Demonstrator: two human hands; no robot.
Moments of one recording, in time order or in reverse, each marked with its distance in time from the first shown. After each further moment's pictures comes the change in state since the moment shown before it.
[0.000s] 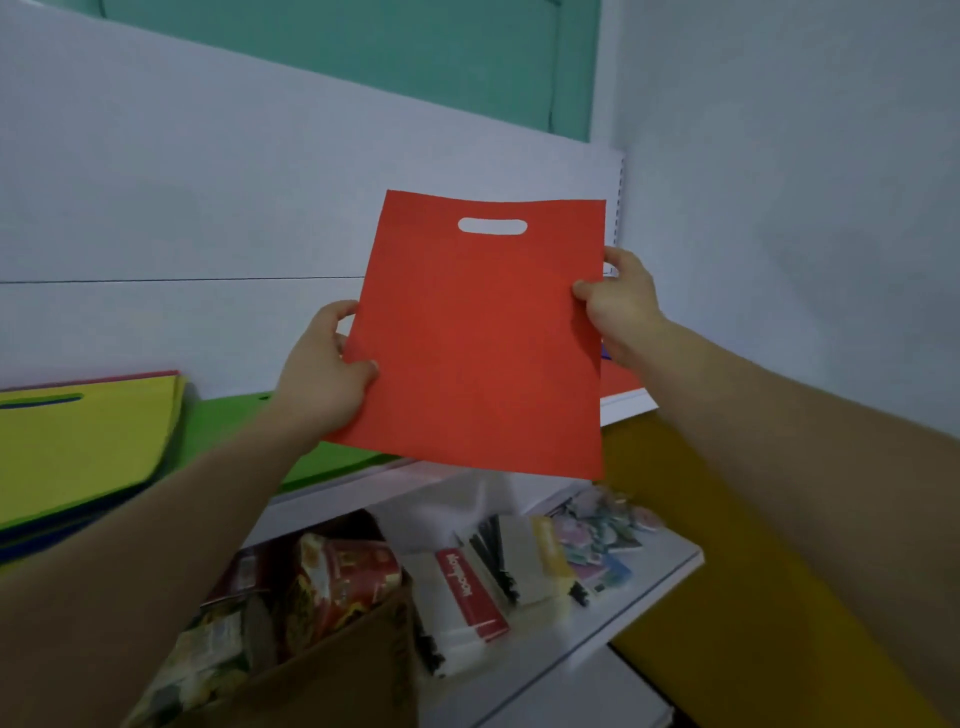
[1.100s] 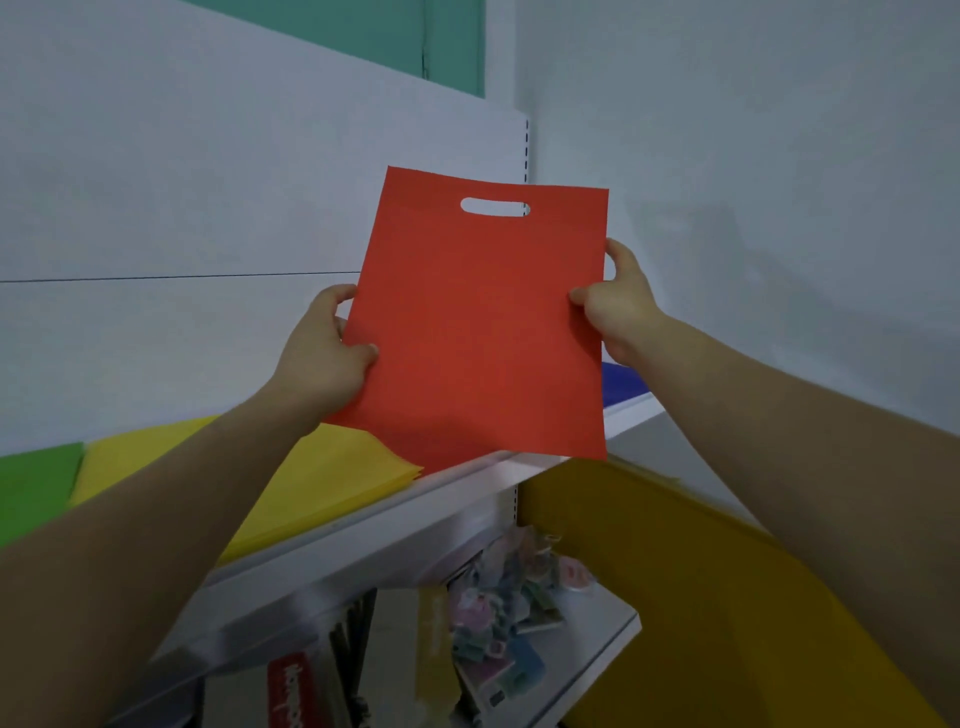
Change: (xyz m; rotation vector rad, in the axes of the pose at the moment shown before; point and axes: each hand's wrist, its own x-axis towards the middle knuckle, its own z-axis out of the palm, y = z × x) left_hand 0.156 0.025 0.285 -0.024 -0.053 0.034; right_hand 0.229 0.133 -0.143 -0.065 0.004 0.056
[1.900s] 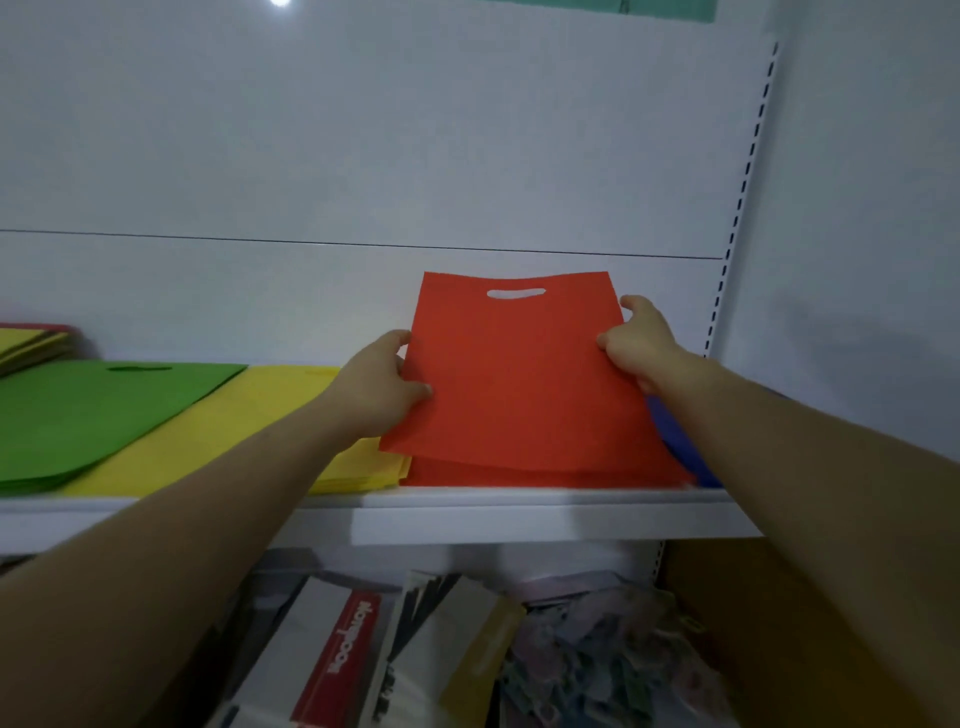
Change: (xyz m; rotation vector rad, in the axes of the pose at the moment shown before) left_hand -0.005 -0.017 0.062 0.406 0.136 -0.336; right_hand 0.136 0.117 0.096 -0.122 -0.518 -0.005
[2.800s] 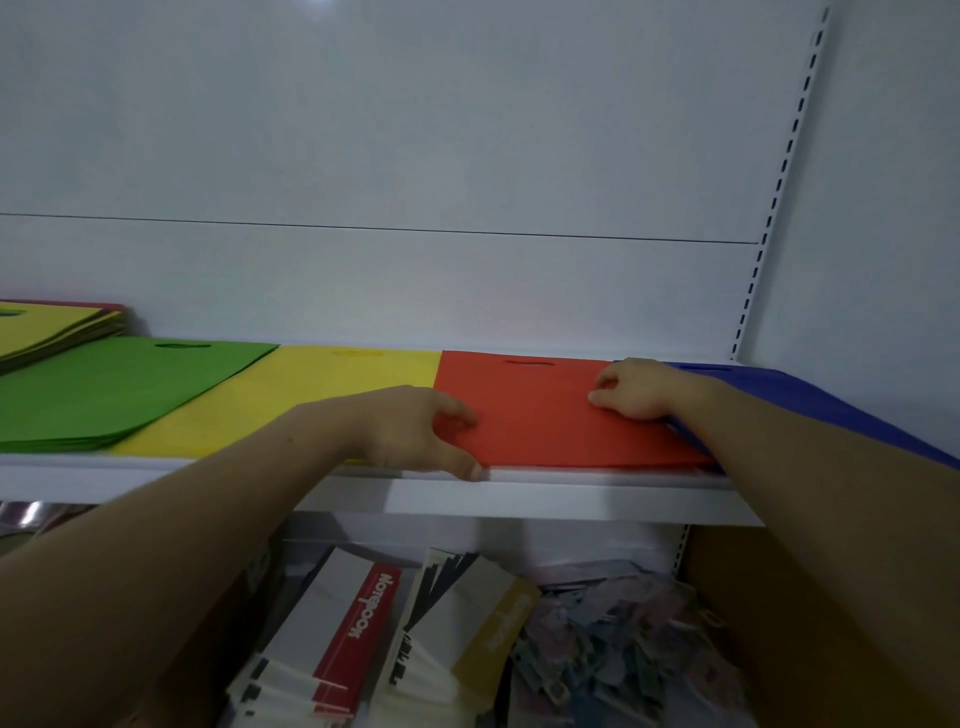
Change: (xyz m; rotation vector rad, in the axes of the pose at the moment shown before) left_hand -0.036 0.005 0.004 0.486 -0.524 0.020; right_hand -0.006 0.040 0.004 -0.941 -0.505 -0.227
